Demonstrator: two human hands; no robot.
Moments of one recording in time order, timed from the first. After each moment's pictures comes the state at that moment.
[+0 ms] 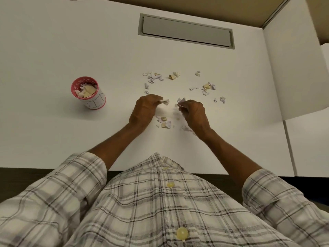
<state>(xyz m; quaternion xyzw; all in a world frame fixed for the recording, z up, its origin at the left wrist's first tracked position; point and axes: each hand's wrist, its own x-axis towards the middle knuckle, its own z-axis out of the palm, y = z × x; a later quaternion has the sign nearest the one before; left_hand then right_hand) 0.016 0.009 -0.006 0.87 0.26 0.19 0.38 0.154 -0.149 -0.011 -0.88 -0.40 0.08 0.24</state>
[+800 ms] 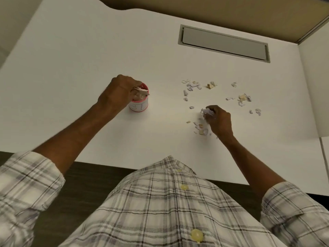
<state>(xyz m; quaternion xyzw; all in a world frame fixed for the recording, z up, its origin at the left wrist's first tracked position) -0.129 0.180 0.082 0.93 0.28 0.09 0.25 0.108 -0.099 -0.009 -0.90 -0.27 0.14 0.31</state>
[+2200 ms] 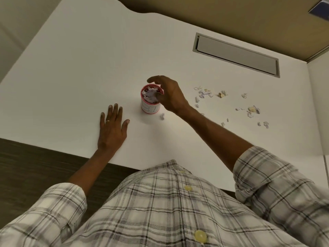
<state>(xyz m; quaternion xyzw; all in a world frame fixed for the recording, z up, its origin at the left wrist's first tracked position) -0.242 0.153 -0.070 0.89 0.45 0.03 0.07 0.001 0.102 0.057 -0.75 -0.56 0.20 0.30</state>
